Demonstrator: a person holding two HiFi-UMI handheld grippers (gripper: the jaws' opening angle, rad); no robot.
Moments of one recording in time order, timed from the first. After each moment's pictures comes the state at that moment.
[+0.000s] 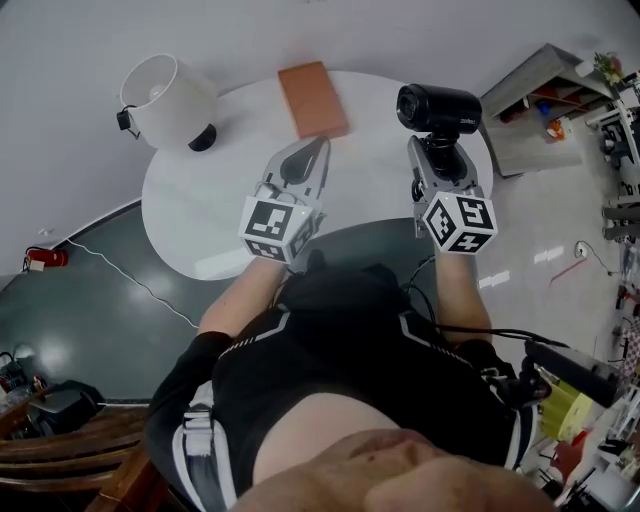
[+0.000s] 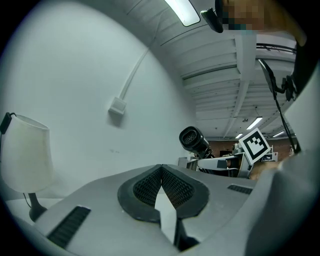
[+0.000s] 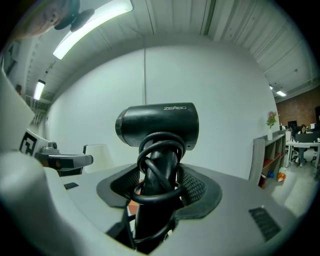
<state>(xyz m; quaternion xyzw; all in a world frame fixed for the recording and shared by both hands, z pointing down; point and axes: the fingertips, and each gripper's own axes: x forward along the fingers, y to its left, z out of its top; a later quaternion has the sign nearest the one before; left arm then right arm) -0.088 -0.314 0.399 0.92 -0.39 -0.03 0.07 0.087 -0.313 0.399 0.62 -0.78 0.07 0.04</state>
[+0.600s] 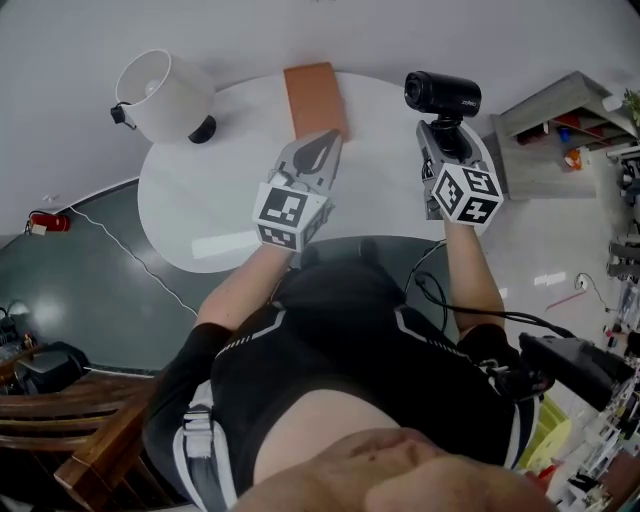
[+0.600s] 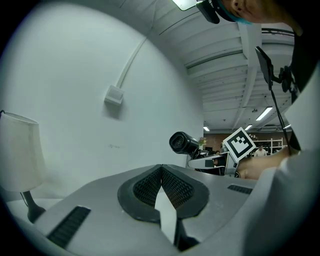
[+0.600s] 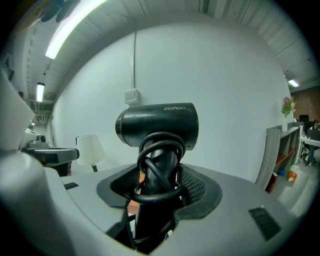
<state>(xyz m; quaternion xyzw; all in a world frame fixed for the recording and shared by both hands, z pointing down) -0.030 -0.367 0.417 0.90 -0.43 0.02 0.07 0.148 -0.416 0.442 0.58 -0.80 0.12 0.08</state>
